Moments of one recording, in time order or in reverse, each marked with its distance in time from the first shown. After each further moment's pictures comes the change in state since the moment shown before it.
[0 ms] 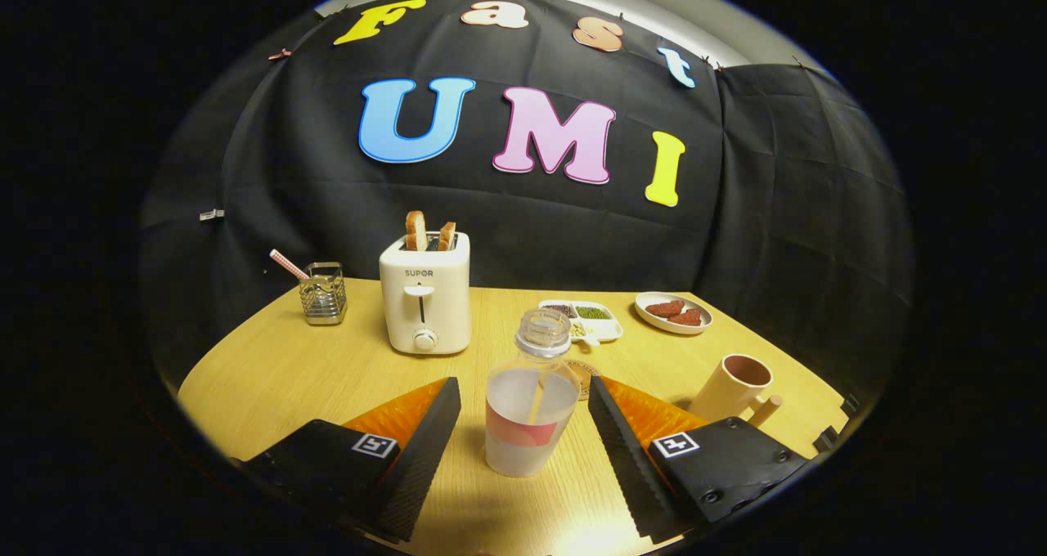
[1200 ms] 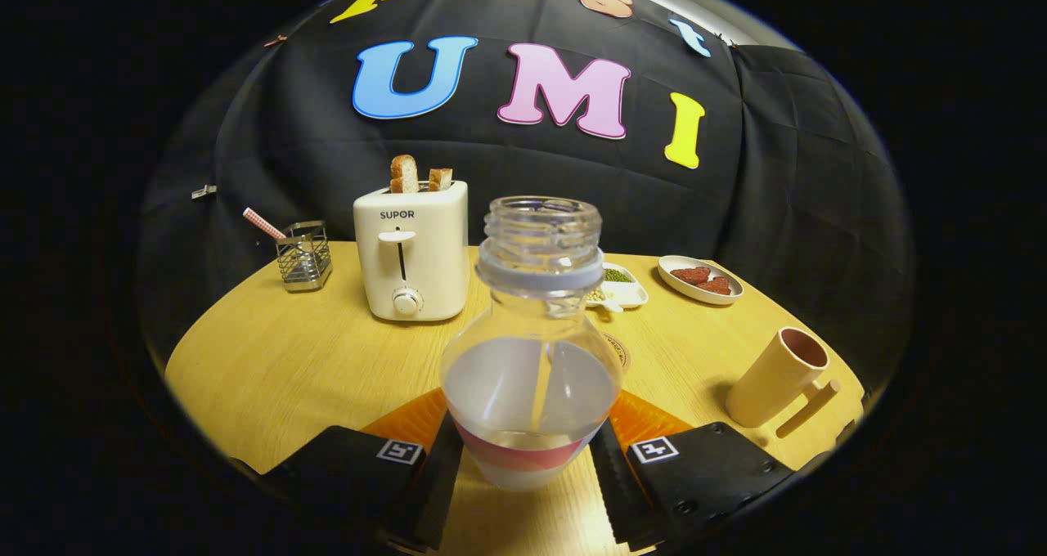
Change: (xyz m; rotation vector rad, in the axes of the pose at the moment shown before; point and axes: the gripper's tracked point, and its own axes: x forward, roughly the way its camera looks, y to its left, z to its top) arm 0.049 0.008 -0.041 -0.008 0.118 0.053
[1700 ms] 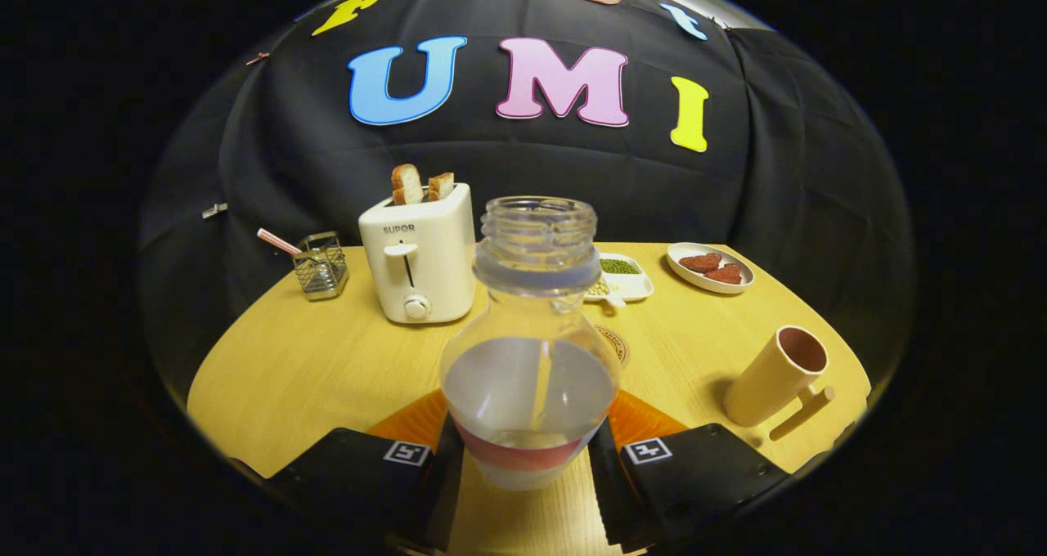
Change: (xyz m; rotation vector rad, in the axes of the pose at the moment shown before) arm -0.017 -0.013 0.024 0.073 0.058 0.099
